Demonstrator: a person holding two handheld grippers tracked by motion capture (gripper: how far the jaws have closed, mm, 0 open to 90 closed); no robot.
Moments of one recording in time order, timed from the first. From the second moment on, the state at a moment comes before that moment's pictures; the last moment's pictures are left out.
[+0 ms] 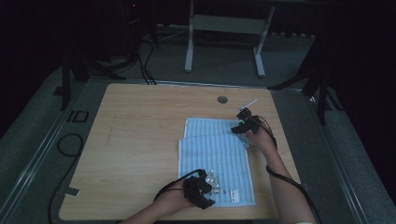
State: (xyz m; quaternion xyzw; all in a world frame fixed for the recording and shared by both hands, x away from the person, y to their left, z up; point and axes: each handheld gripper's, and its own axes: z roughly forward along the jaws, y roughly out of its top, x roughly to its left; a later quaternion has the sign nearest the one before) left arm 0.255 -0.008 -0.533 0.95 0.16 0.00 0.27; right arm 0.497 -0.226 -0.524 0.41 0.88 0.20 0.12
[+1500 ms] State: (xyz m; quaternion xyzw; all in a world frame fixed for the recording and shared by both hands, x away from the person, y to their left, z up) left arm 0.256 0.016 -0.521 0.94 0.17 -0.06 0.28; right arm 0.510 -0.167 -0.475 0.38 0.89 0.24 0.09
